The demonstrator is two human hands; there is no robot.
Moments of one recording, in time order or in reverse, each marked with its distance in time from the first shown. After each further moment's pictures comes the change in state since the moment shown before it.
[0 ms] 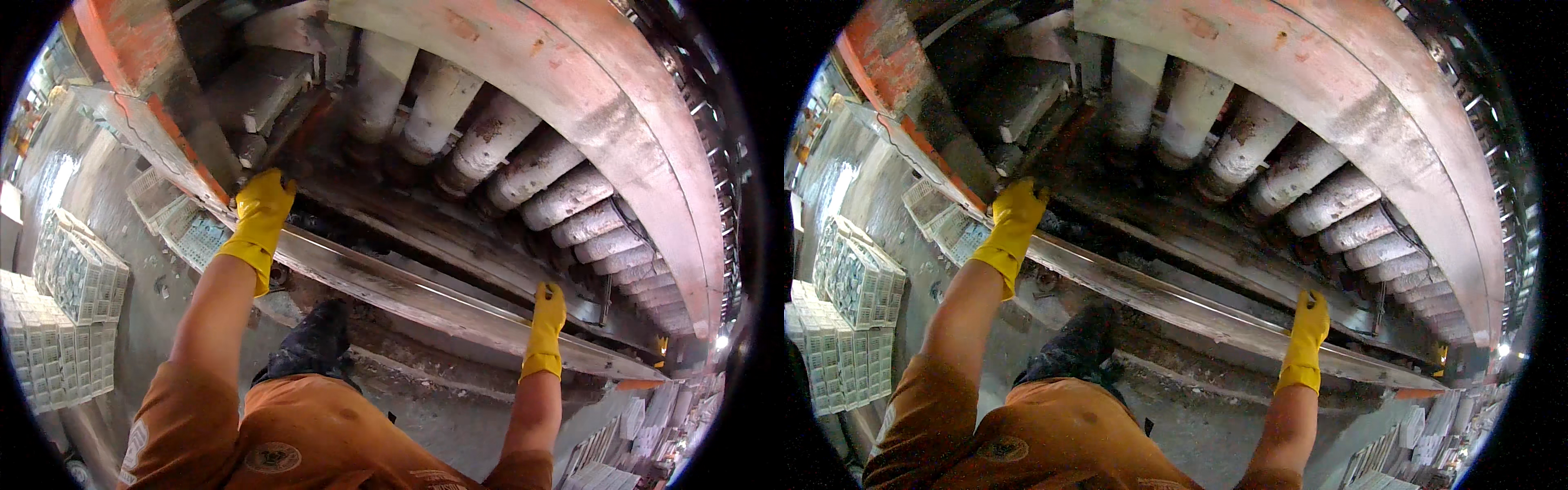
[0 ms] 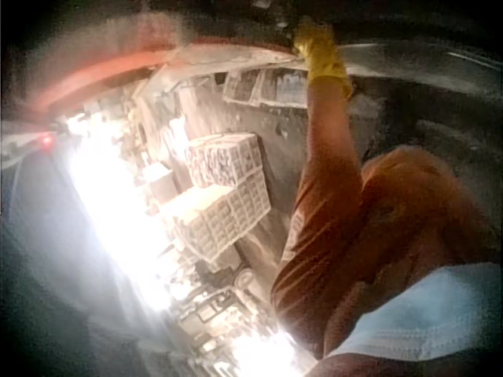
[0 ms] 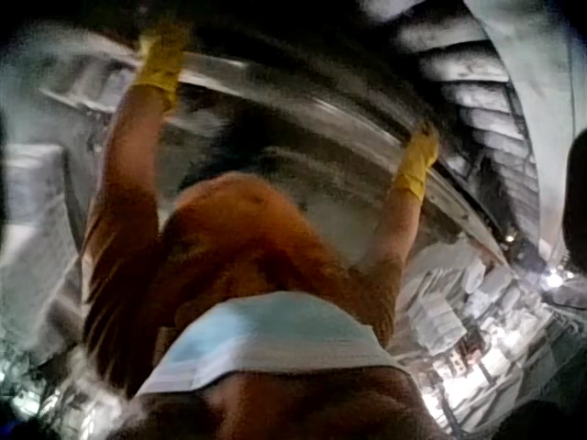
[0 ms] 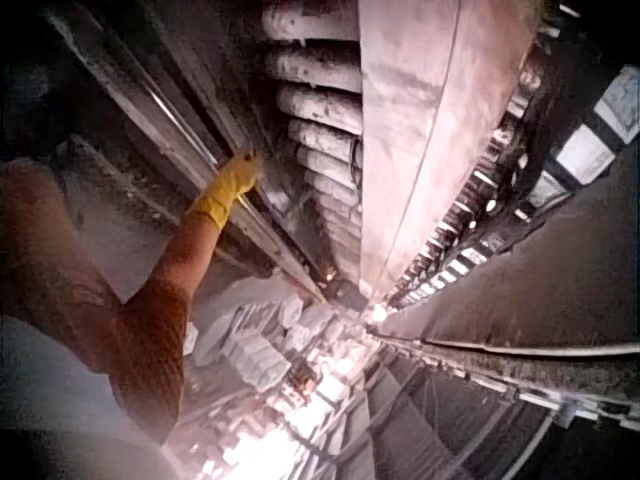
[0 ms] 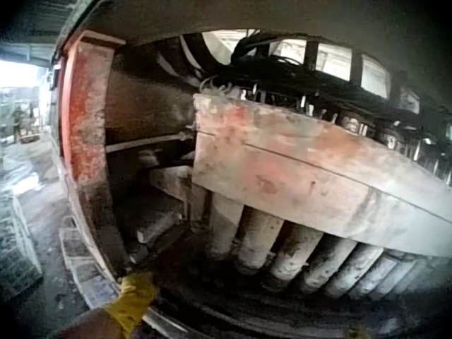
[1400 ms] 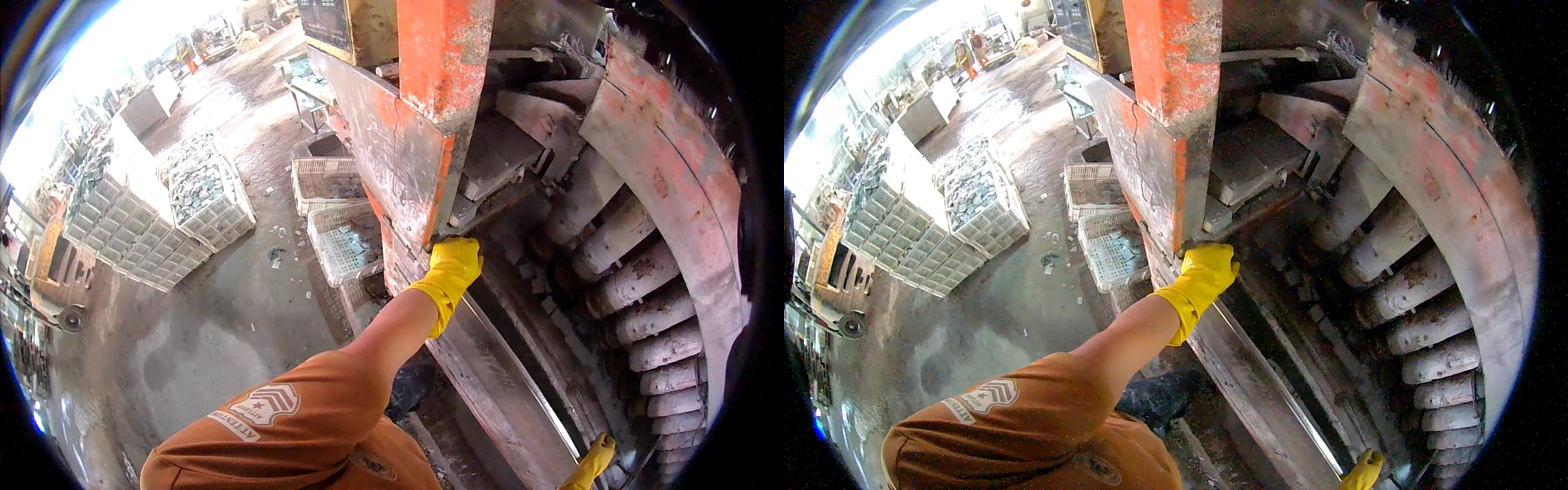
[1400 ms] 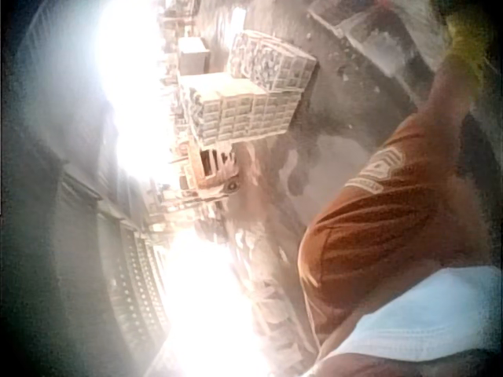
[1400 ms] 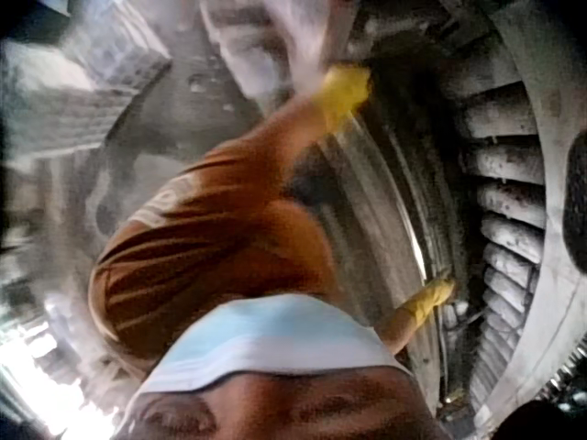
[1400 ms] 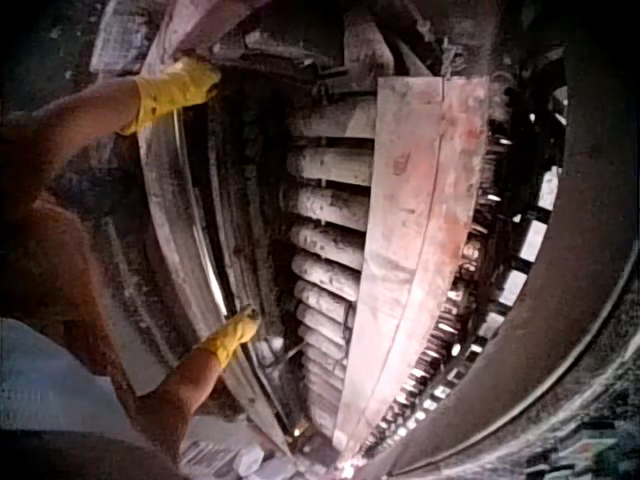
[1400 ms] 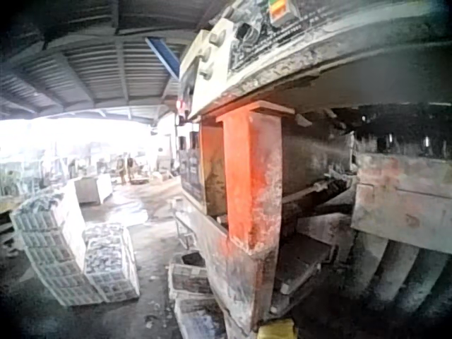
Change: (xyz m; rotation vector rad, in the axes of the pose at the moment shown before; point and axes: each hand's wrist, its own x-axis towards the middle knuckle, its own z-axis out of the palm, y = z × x) left_hand -0.057 -0.010 0.005 -0.066 0.028 0.023; right_hand 0.005 0.130 0.047 0.218 -0.042 -0.146
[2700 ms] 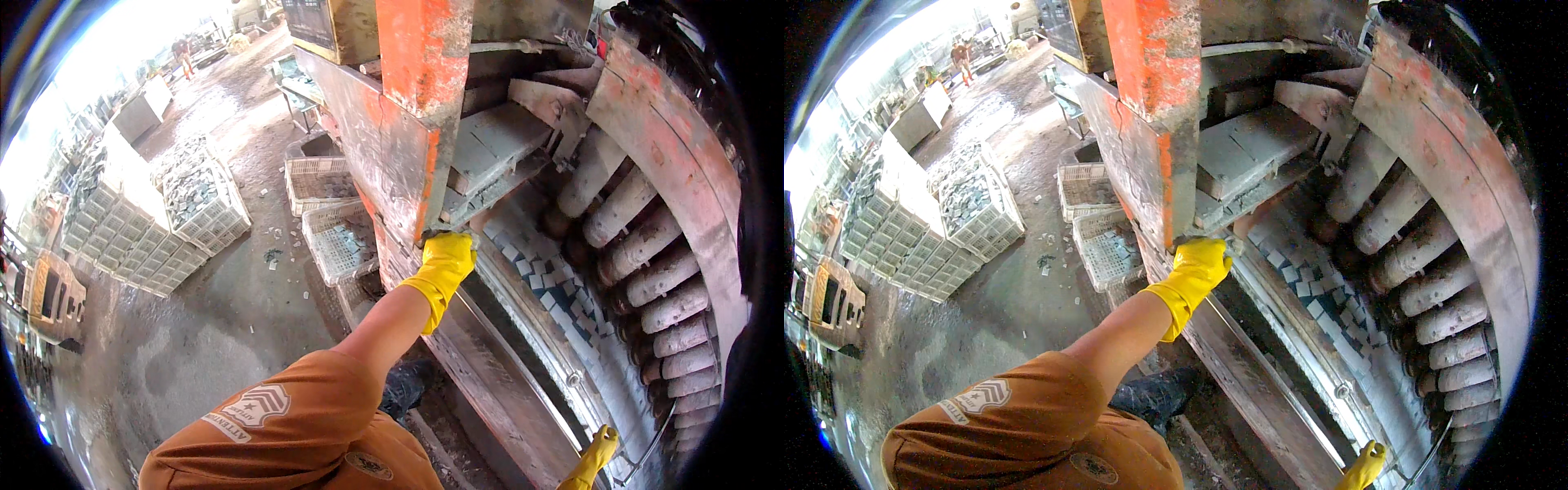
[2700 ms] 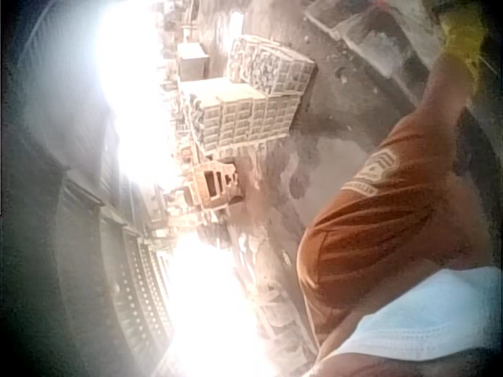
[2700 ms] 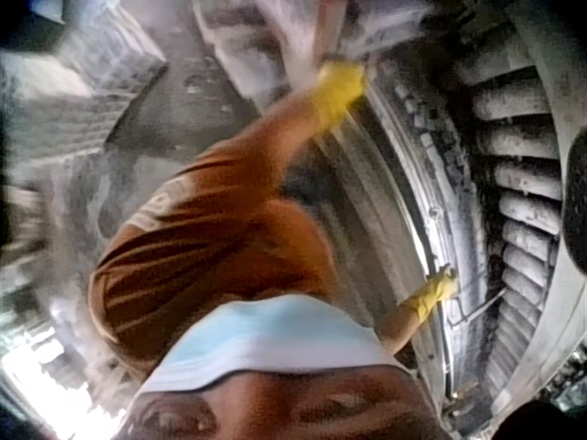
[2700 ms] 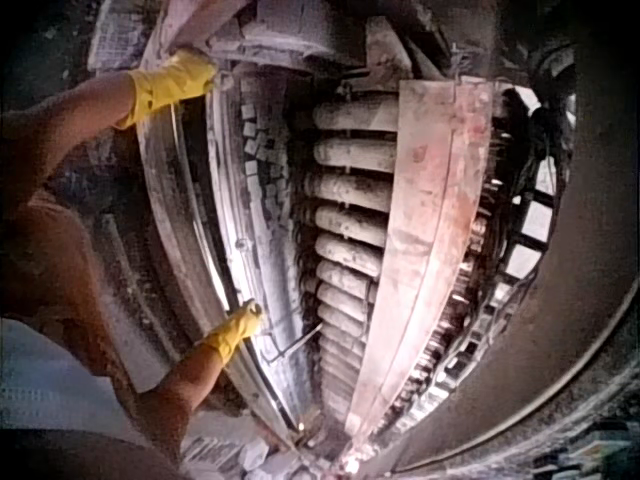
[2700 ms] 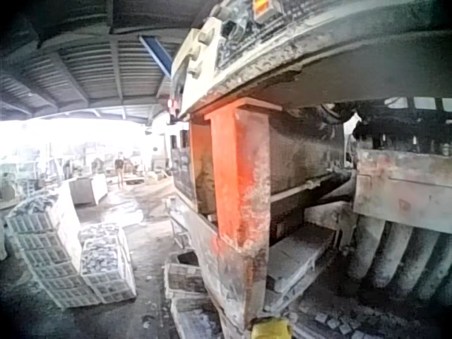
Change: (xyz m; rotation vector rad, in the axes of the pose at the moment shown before) left_hand -0.010 -0.006 0.015 -0.098 0.133 0.044; right_hand -0.025 -0.003 -0.007 0.019 -0.023 0.105
